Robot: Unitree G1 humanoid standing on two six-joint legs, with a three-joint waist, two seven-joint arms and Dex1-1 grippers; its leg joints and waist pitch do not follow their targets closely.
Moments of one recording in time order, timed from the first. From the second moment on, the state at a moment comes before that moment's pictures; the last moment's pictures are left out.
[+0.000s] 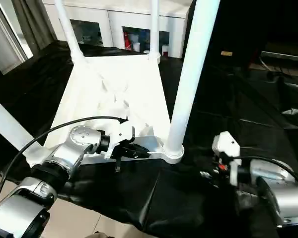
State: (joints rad) left arm -0.67 0.18 -0.30 0.80 0.06 -0.10 -1.22; right arm -0.08 -0.64 -0.03 0.08 0.34 0.22 1.15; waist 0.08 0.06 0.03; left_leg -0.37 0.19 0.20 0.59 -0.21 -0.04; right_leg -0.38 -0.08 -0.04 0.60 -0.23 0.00
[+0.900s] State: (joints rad) left arm -0.20 0.35 -0.05 0.07 -0.23 0.35 -1.09; right arm -0.13 -0.44 0.08 -0.02 0.43 0.36 1.04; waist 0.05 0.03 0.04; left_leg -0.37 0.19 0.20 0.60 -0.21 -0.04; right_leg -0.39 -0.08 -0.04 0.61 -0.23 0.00
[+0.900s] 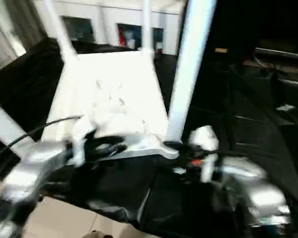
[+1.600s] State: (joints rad) left arm 0.31 0.59 0.25 -0.33 -0.36 0.55 -1.08; right arm -0.45 -0.28 -0.04 0.50 0.24 0.13 0.53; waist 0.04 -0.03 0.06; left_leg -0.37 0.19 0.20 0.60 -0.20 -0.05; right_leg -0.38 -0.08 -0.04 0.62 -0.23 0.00
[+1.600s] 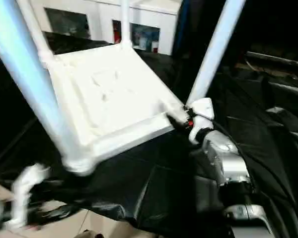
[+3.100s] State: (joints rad) left arm -0.48 0.05 -0.23 0.16 -0.39 0.32 -1.06; right arm -0.49 -0.23 0.01 0.78 0.07 0.04 0.42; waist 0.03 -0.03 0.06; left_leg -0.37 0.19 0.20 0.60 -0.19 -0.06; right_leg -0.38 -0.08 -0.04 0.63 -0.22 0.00
